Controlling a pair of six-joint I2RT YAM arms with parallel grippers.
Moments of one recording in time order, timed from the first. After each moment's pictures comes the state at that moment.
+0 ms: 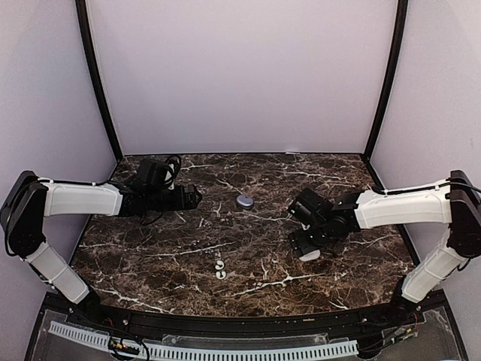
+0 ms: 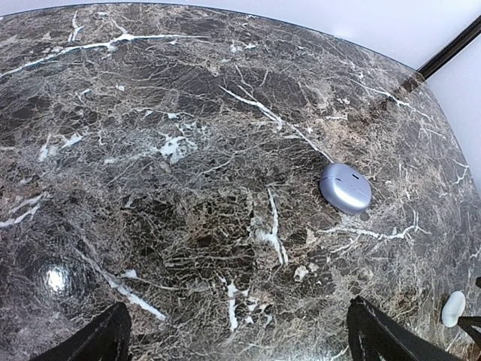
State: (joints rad) left arm -0.55 1.55 0.87 0.00 -0.04 -0.49; right arm 0.92 1.54 0.93 -0.62 0.31 0.49
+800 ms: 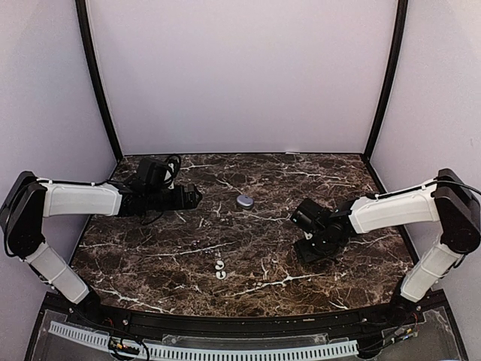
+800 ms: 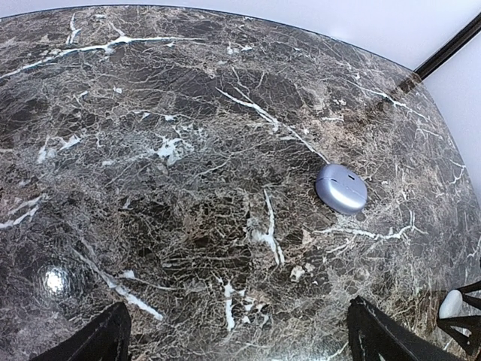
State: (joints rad) left arm -0.55 1.54 0.87 0.00 -0.03 -0.49; right arm 0.88 1.59 0.84 -0.57 0.23 0.53
